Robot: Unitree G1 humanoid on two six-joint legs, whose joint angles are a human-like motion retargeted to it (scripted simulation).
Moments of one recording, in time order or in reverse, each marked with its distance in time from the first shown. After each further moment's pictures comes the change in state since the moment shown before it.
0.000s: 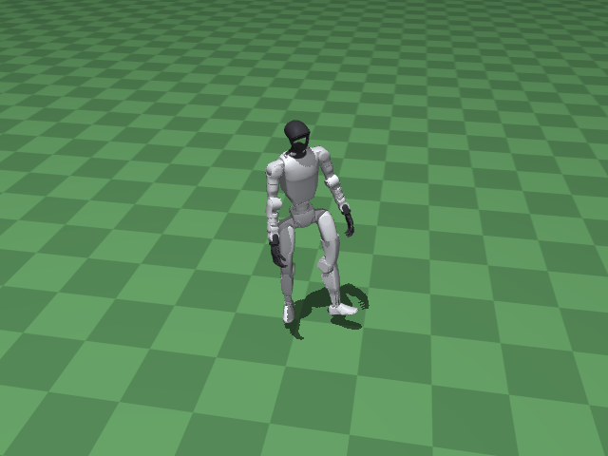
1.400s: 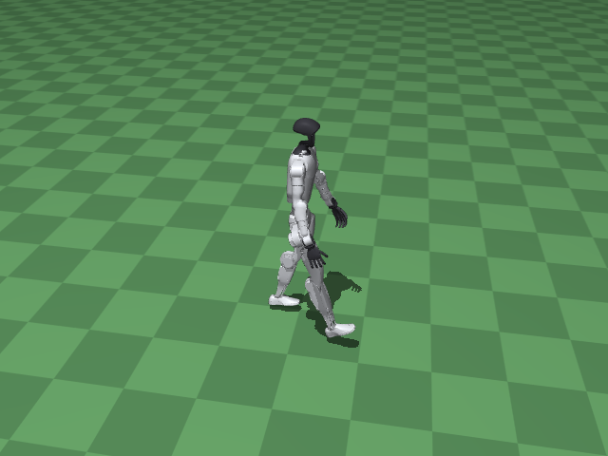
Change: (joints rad) left arm -0.190 -0.005 -0.234 0.002 -0.028 0.027 0.014; right arm 0.080 -0.035 0.004 -0.070 -0.158 0.056 -0.003; waist -0.172 0.043 0.085; left_leg 0.512 -0.103 -0.722 0.043 -0.174 -0.042; right_leg -0.235 0.085 0.133 -0.190 0.007 -0.045
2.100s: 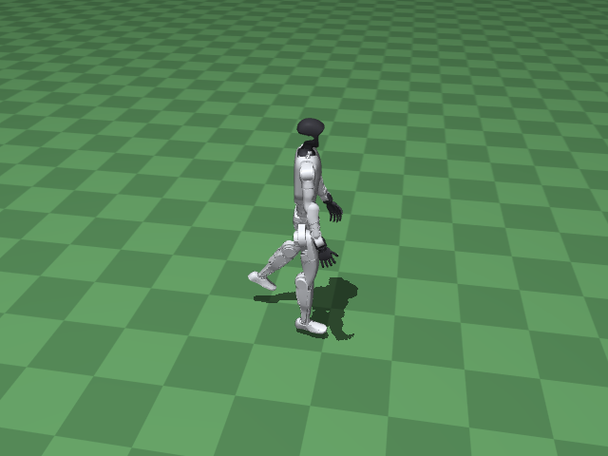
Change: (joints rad) left arm 0.122 -0.003 0.075 -0.076 0.139 0.030 -0.011; right arm 0.030 0.005 0.072 0.044 0.101 0.005 0.036; waist 0.052 -0.142 -0.121; left_leg -0.090 -0.051 0.015 0.426 0.234 0.063; right_leg 0.183 -0.121 -0.017 0.089 0.157 0.040
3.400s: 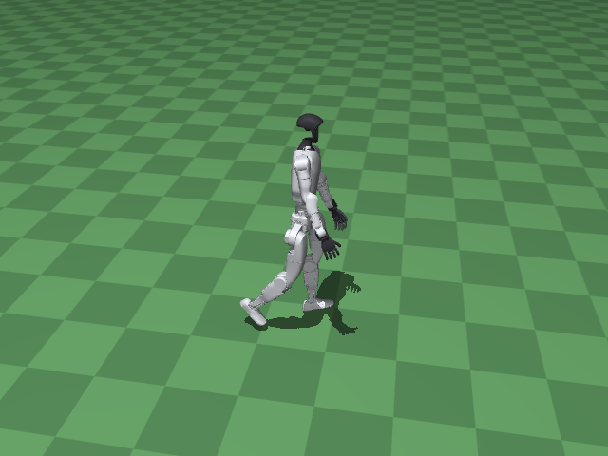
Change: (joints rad) left arm -0.003 0.085 0.013 0.046 -0.119 -0.015 -0.015; right arm -0.139 0.125 0.158 0.012 -0.092 -0.010 -0.023; waist 0.152 -0.013 -0.009; left_leg -0.230 0.157 0.424 -0.469 -0.013 -0.038; right_leg 0.252 0.148 0.227 0.526 -0.023 -0.110
